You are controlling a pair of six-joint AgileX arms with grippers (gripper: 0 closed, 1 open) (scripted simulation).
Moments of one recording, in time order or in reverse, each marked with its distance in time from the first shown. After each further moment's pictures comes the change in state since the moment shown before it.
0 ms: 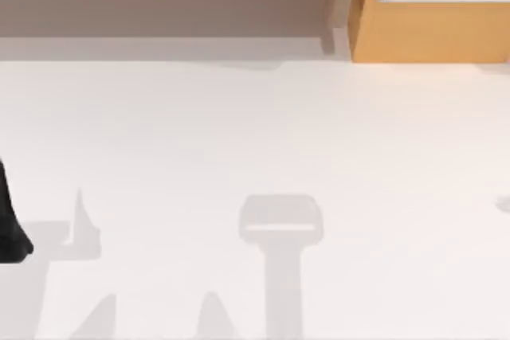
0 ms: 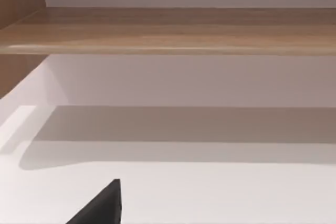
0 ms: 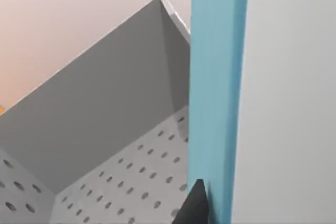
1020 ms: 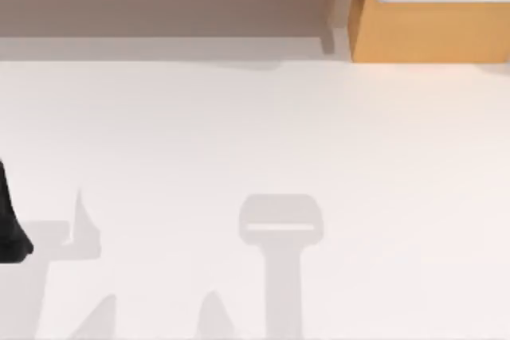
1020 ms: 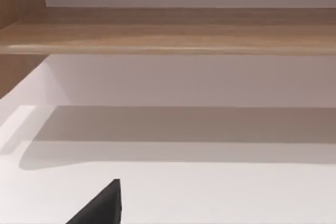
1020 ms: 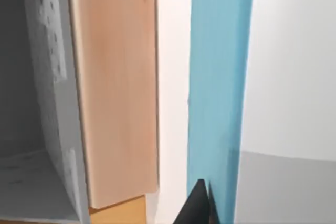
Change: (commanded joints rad) left arm 0.000 0.000 0.000 0.000 0.000 0.000; right arm -0.132 -0.020 -0.536 -0.107 -0.041 0.436
